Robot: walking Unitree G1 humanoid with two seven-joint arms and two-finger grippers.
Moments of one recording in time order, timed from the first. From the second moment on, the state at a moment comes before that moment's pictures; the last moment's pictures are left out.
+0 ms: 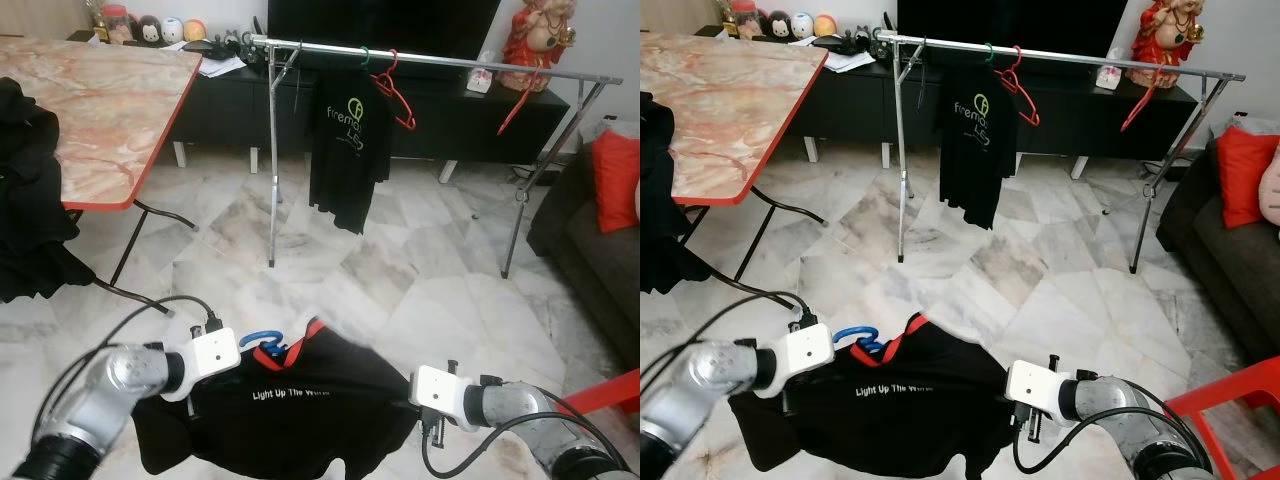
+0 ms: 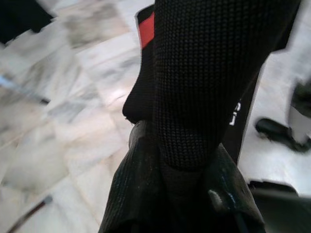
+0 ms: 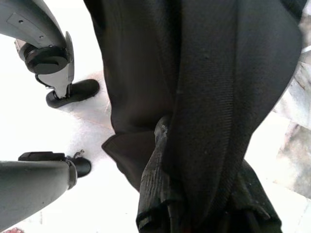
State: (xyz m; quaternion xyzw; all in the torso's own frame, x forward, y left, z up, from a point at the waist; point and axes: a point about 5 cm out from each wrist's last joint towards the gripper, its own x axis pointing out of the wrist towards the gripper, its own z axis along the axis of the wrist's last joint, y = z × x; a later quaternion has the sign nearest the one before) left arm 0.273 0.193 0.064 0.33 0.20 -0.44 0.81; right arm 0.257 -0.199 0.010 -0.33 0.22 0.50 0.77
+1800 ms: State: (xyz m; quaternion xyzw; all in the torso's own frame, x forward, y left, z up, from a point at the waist) left arm 0.295 0.157 0.088 0.24 0.10 -0.38 0.89; right arm 0.260 -0.223 0.030 -0.37 0.26 0.53 0.72
